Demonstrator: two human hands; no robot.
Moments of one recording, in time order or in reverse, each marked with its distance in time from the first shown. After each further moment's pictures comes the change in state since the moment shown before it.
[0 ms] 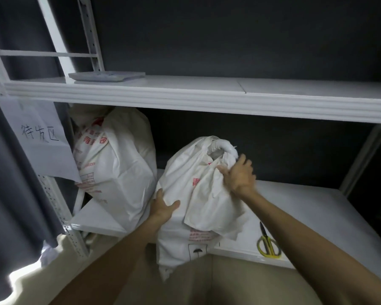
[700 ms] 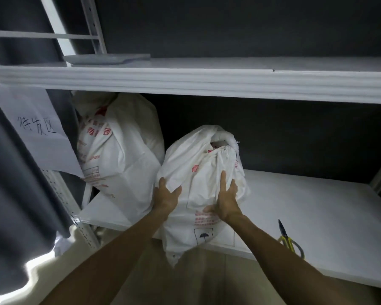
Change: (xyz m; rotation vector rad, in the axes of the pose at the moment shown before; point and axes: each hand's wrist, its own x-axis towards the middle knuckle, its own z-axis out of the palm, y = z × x) left_hand 0.051 -0.005 -0.001 -0.014 0.148 -0.070; right_hand -0.022 0.022 0.143 0.227 -0.445 -0.133
